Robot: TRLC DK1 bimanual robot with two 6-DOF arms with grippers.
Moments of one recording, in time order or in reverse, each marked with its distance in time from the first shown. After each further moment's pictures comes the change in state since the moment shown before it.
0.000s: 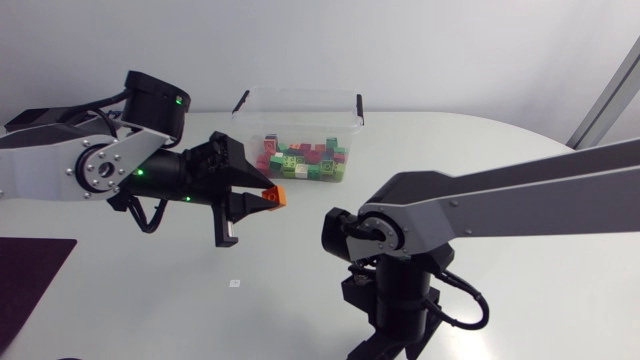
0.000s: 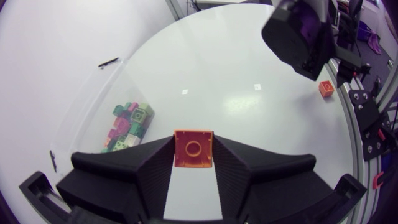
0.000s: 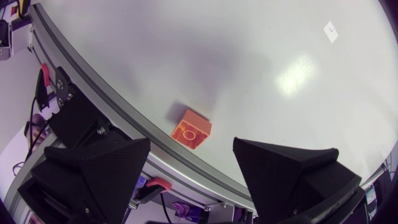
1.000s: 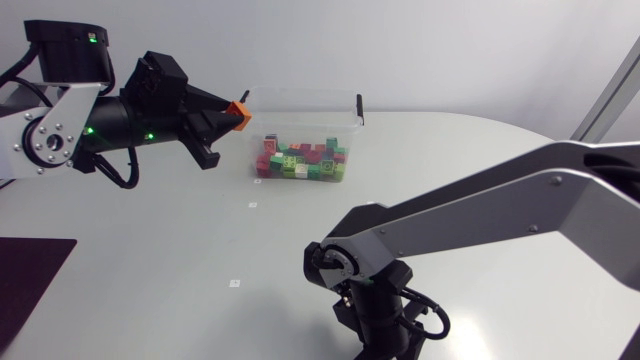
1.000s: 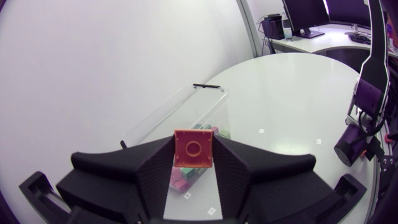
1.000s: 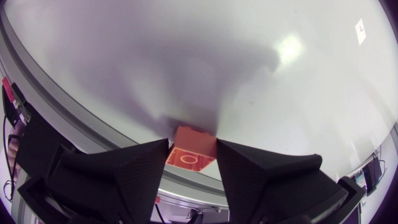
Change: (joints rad) left arm 0.174 -0.053 0.046 0.316 -0.027 -0.343; right arm 0.056 0.208 0.032 0.013 0.089 0.050
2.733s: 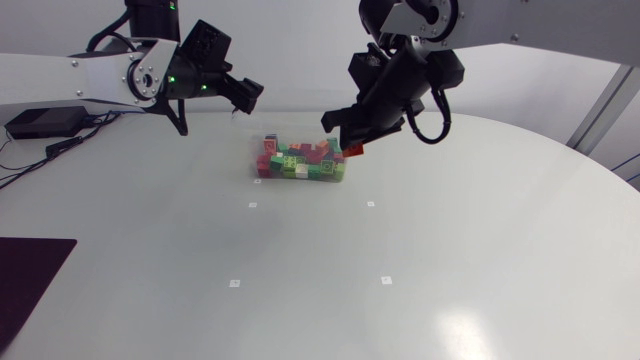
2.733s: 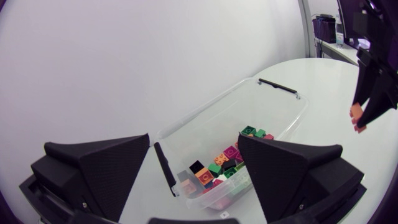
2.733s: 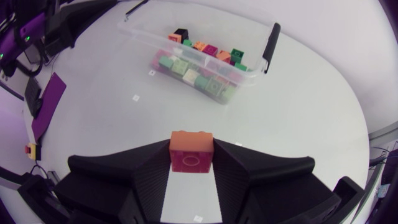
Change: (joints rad) left arm -0.027 0.417 0.453 -0.024 -0.296 -0.144; right arm -0.408 -0.094 0.700 0.277 0.121 -0.054
